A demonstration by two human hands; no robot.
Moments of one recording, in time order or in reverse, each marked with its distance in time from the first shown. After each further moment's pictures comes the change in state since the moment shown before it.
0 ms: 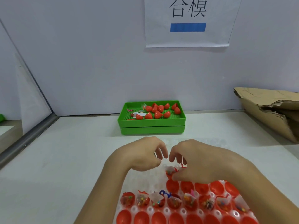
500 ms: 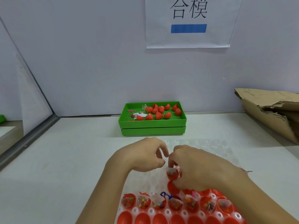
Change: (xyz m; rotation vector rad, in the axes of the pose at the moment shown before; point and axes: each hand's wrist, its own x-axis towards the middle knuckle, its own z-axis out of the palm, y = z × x) left_hand 0.002 -0.001 0.001 -0.025 -0.005 -0.014; right_hand 0.005 -0.011 0.016 -0.126 0.017 0.015
